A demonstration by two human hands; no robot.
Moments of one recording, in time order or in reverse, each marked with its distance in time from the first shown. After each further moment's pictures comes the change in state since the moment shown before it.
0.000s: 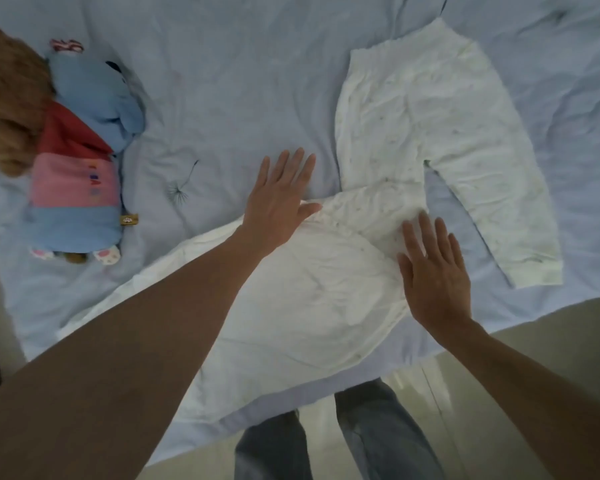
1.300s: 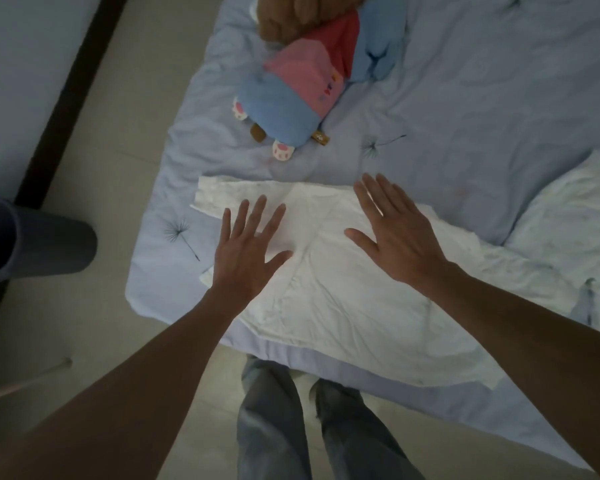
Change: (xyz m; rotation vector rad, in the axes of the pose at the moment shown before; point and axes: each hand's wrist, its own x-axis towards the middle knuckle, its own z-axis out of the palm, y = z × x) left_hand -0.350 -0.054 0.028 -0.209 0.107 -0.830; right_hand 0.075 -0.273 -0.016 -0.204 -0.036 -1.059
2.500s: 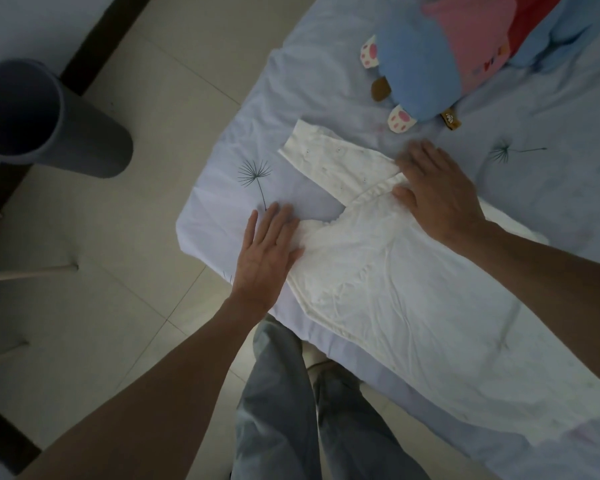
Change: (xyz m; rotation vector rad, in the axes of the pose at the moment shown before) left_hand -0.096 -0.048 0.052 -0.185 0.137 -0.235; right_hand 0.122 -0.053 0.041 -0.106 -0.088 -0.241
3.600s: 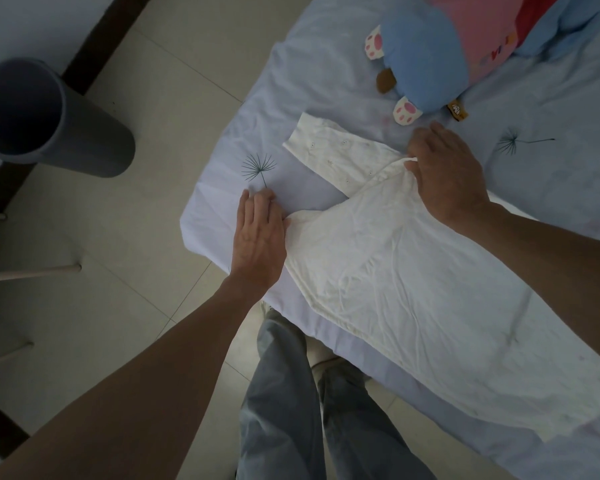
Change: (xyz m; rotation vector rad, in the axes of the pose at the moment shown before) left_hand 0.021 -0.009 -0.007 0.018 0.109 -0.149; right_hand 0.011 -0.004 -0.008 0.074 0.114 0.077
